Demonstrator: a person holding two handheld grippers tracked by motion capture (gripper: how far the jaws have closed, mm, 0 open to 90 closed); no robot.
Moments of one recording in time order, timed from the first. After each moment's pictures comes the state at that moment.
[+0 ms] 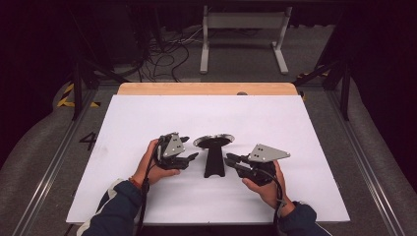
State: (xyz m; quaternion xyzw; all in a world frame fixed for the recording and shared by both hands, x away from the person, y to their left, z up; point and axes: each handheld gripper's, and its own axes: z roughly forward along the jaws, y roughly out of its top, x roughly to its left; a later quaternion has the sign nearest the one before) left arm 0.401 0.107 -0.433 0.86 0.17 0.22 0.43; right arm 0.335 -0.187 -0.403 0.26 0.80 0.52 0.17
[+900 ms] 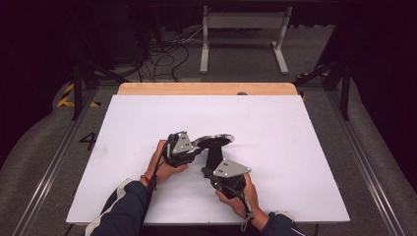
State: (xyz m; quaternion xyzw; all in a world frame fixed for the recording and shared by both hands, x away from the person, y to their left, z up) left arm 0.415 0.086 -0.447 0.86 0.17 0.20 0.44; right arm 0.318 -0.111 -0.440 0.27 0.82 0.46 0.20
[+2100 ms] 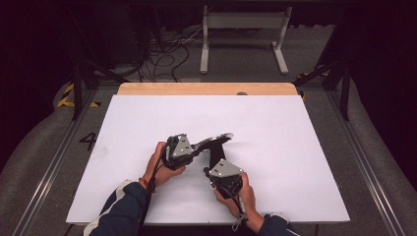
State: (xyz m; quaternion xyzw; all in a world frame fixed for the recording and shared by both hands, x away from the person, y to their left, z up) left arm 0.404 0.089 -0.440 0.87 0.16 0.21 0.42; right arm 0.321 -0.106 -0.452 0.31 0.83 0.41 0.23
